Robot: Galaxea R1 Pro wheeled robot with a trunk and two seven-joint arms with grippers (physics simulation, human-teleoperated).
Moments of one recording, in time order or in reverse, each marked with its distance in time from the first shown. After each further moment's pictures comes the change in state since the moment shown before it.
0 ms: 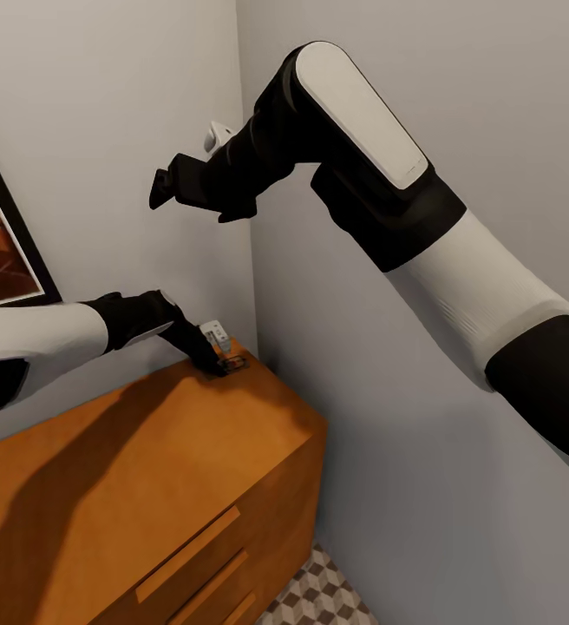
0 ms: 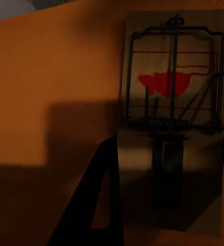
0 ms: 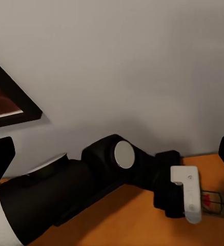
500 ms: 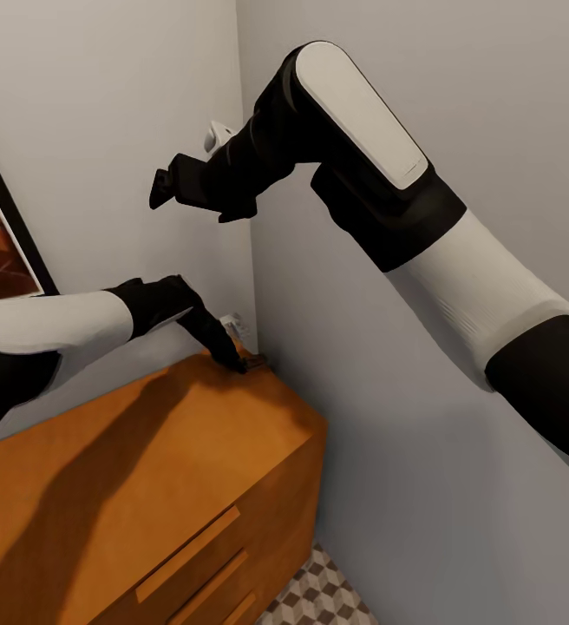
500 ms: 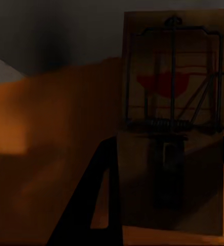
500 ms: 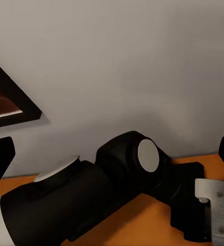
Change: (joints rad) left arm -0.027 -0.109 0.001 0.096 0.001 0.072 -0.182; right arm 0.000 0.000 0.000 -0.001 0.002 0.001 0.000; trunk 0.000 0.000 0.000
